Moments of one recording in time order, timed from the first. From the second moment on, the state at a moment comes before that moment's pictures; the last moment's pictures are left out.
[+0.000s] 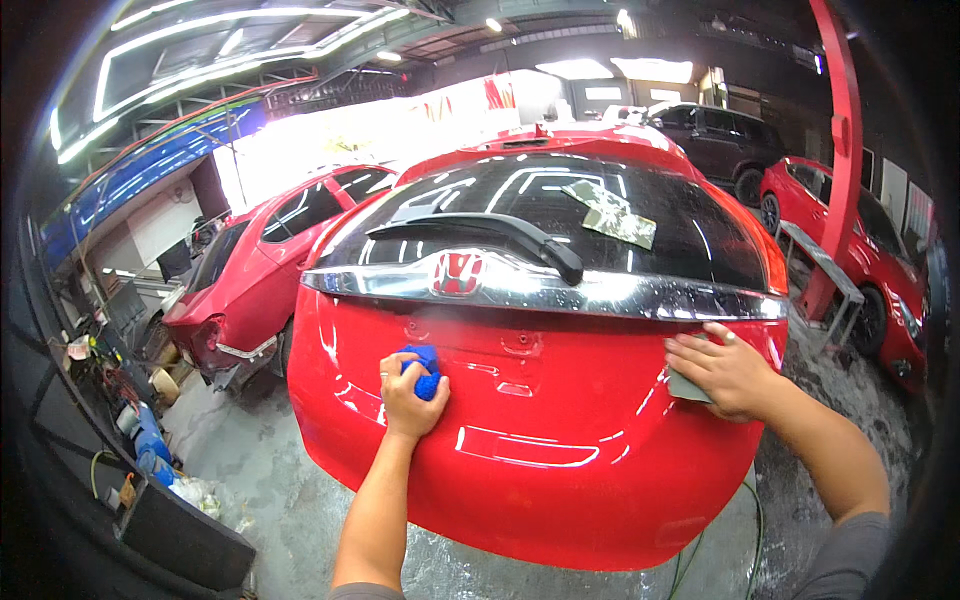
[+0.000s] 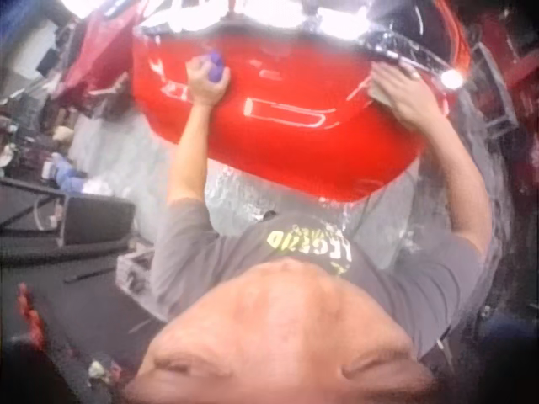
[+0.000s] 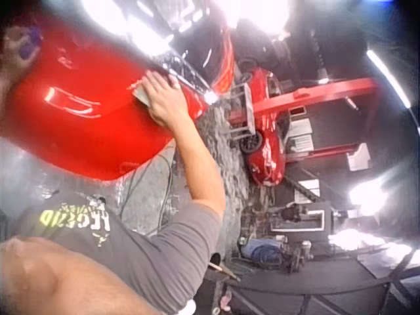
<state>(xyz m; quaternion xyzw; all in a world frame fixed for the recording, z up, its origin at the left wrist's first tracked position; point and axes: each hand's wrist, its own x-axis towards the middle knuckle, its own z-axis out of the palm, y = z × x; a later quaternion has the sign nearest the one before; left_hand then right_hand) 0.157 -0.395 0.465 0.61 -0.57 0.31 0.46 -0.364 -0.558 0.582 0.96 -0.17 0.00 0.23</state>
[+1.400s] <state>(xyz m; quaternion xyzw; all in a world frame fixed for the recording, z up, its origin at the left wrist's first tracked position) 0.155 -0.395 0.464 0.61 -0.57 0.33 0.44 -0.304 -0.562 0.550 0.96 -0.19 0.06 0.18</state>
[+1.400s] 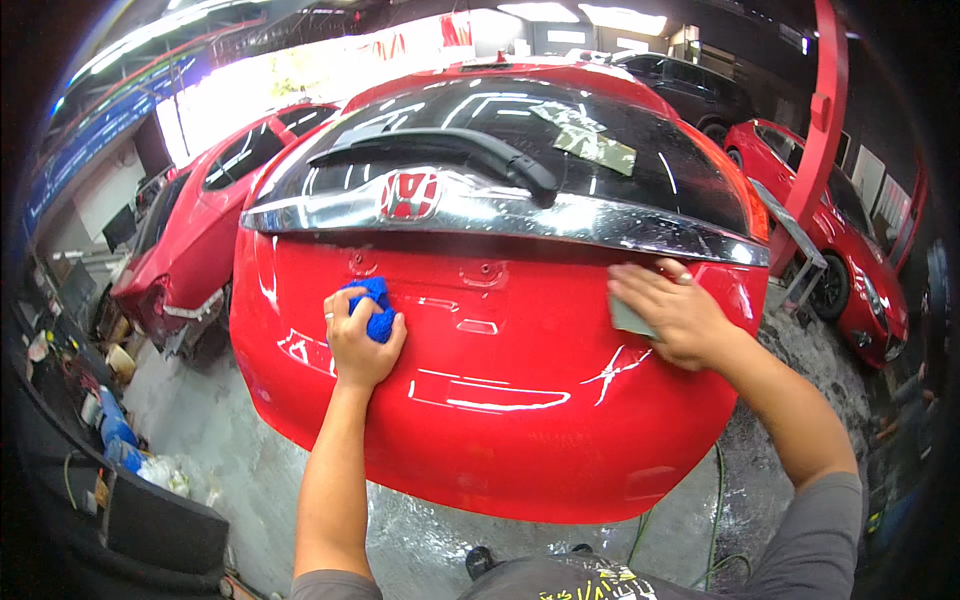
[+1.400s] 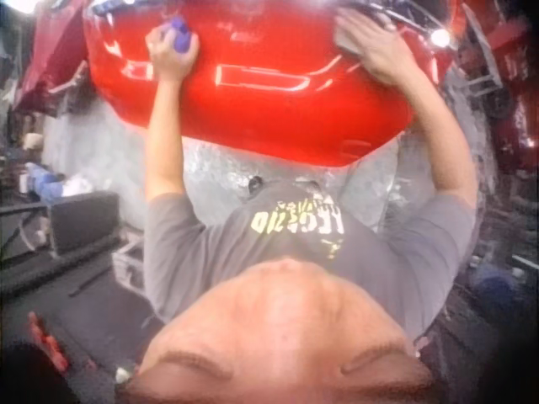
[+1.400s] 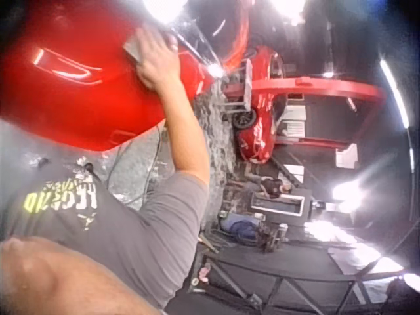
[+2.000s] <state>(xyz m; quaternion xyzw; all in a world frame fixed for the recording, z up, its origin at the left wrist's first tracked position) 0.151 -0.404 0.460 0.62 -0.57 0.33 0.43 -0.223 -0.546 0.535 0.95 -0.19 0.14 0.19</state>
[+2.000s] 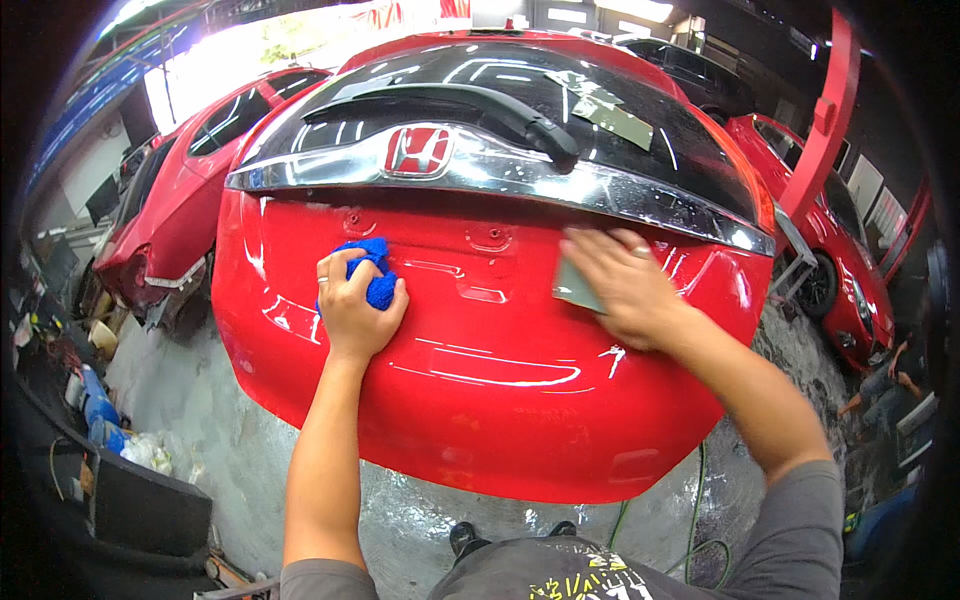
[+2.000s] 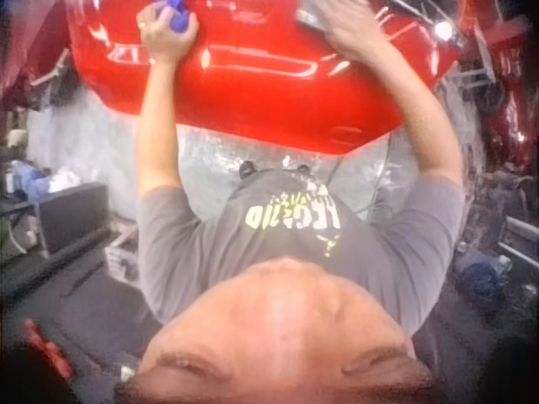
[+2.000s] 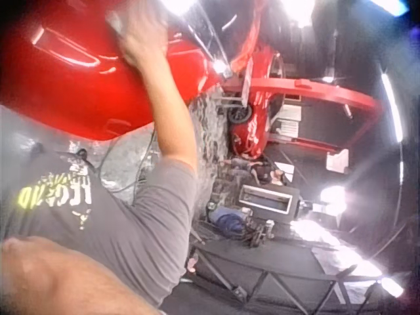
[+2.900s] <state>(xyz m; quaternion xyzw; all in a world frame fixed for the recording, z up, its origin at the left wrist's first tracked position) 0.155 -0.406 0.460 0.60 -0.58 0.32 0.44 -0.177 -0.528 0.521 0.94 -0.22 0.11 0.24</state>
